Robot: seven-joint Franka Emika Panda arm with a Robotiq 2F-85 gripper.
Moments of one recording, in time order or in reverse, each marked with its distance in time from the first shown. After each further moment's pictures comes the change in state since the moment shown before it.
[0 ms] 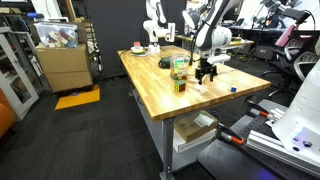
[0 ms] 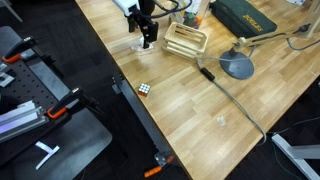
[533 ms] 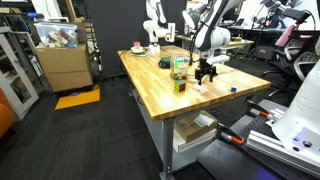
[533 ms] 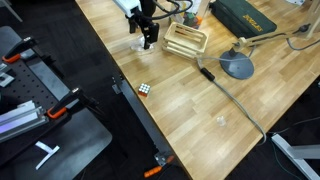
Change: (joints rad) arm -0.003 0.018 0.003 0.020 0.000 -0.013 0.002
